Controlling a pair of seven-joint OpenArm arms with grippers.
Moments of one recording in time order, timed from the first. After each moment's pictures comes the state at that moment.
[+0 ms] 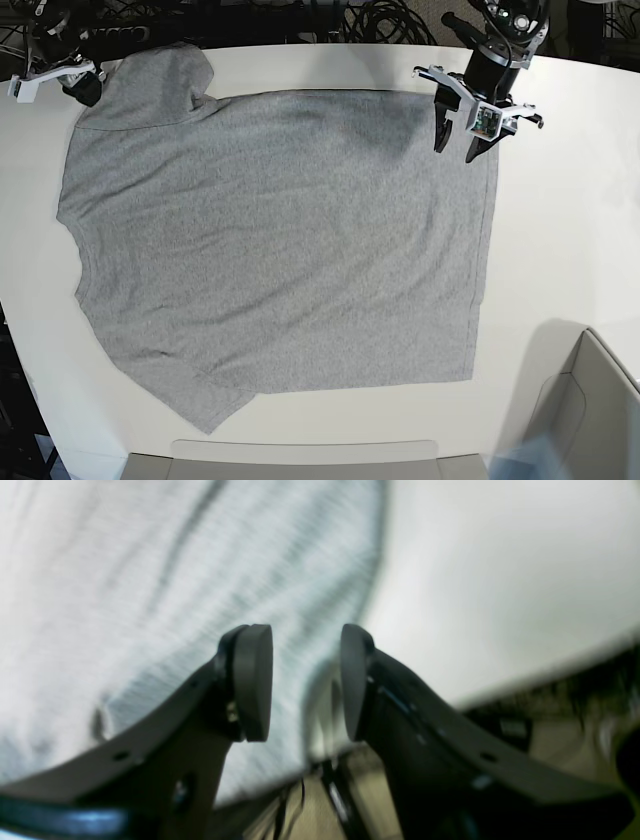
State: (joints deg) left arm 39.9 -18.0 -2.0 115.4 -5.0 -8.0 15.6; right arm -41.2 11.4 41.3 103.9 52.0 12.4 -42.5
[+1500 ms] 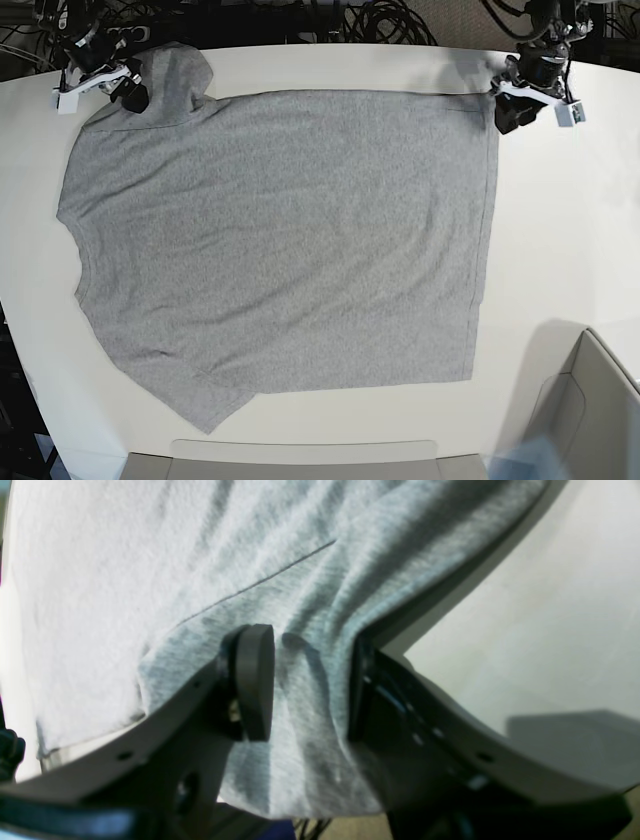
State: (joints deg) left arm 38.8 -19.1 -18.4 97.8 -50.7 -7.9 22.9; right arm -37.1 15.5 28.8 93.6 56.1 17.2 -39.9
